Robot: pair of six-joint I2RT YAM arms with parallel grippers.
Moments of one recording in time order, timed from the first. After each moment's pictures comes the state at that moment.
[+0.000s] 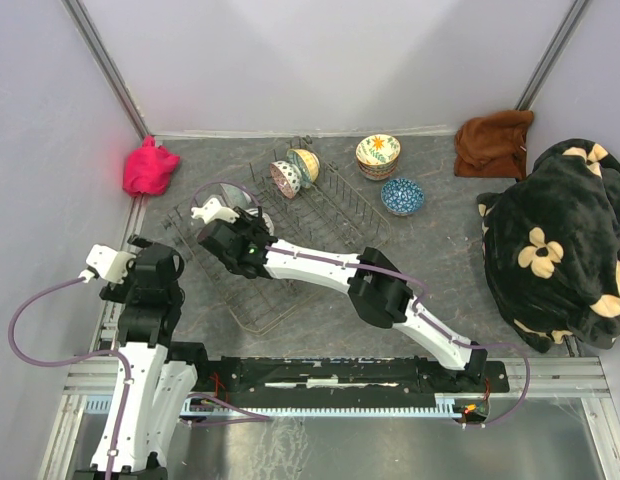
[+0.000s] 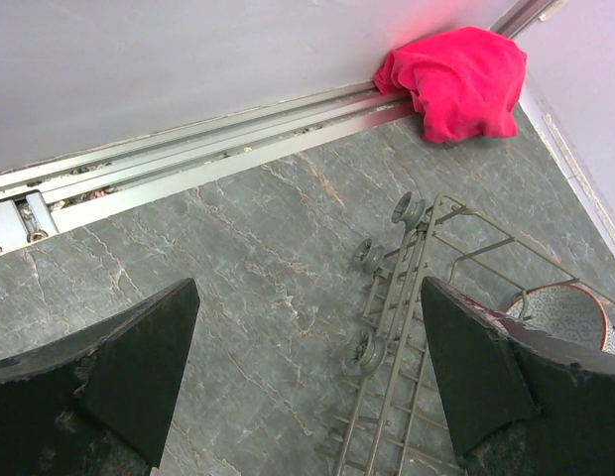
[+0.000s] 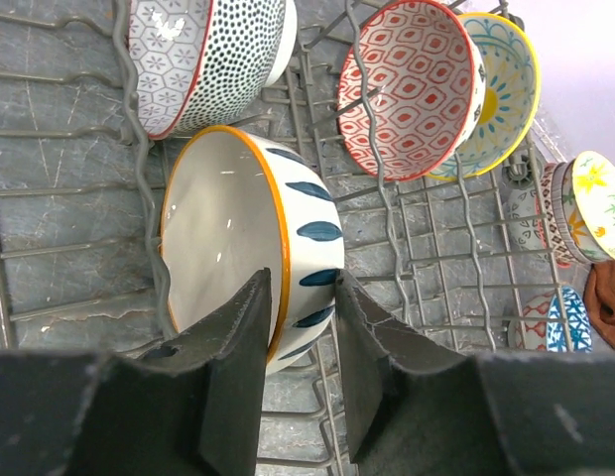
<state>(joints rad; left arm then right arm) -0.03 0.51 0.59 -0.59 -0.87 -0.84 1.17 2.45 2.18 -0.43 0.95 -0.09</state>
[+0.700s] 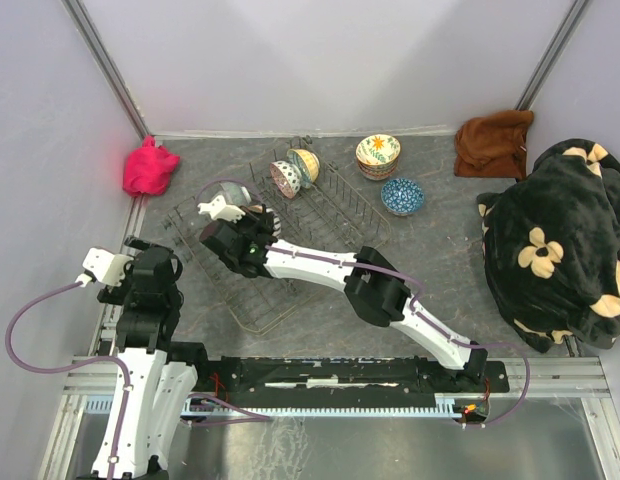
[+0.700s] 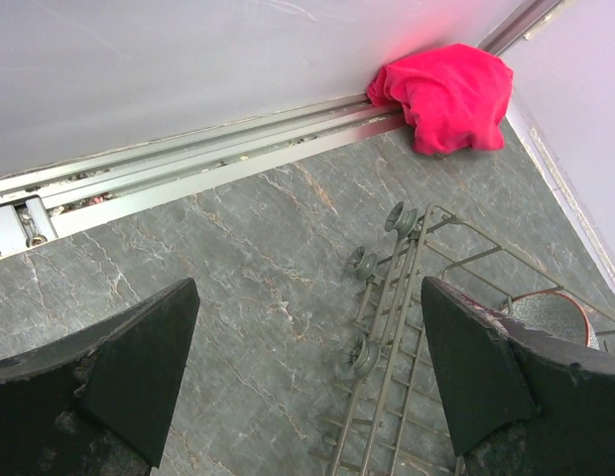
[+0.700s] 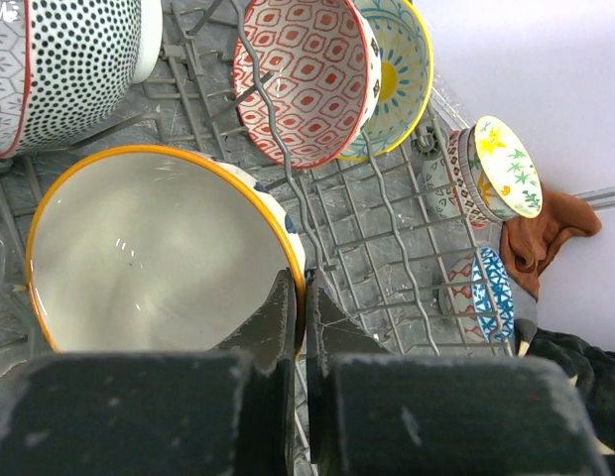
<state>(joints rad) -0.03 0.47 0.60 -0.60 -0.88 -0.84 1.16 2.48 2.18 -0.39 1.17 -0.14</state>
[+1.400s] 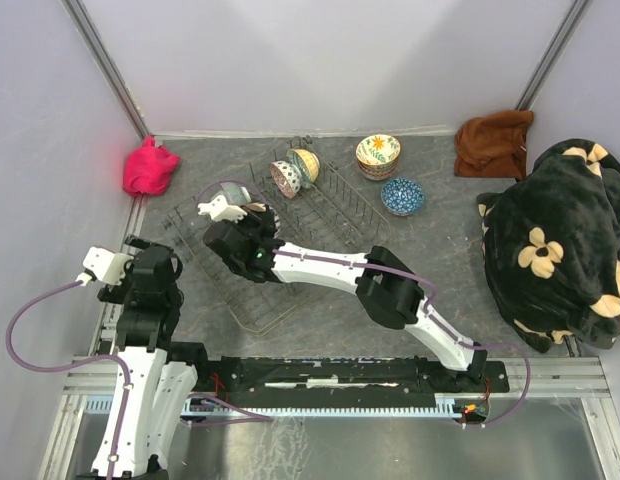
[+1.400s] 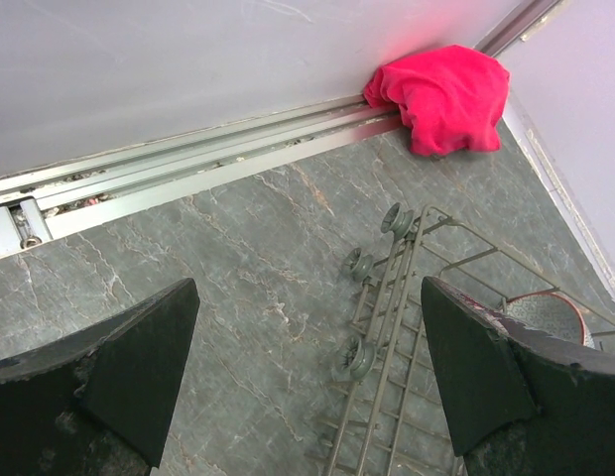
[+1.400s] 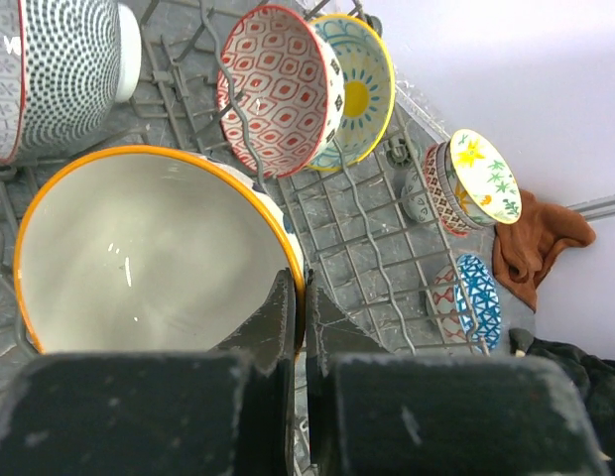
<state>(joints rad) -0.03 0.48 0.60 -0.59 -0.88 -0.84 1.18 2.37 2.01 -0.22 1.18 -0.22</state>
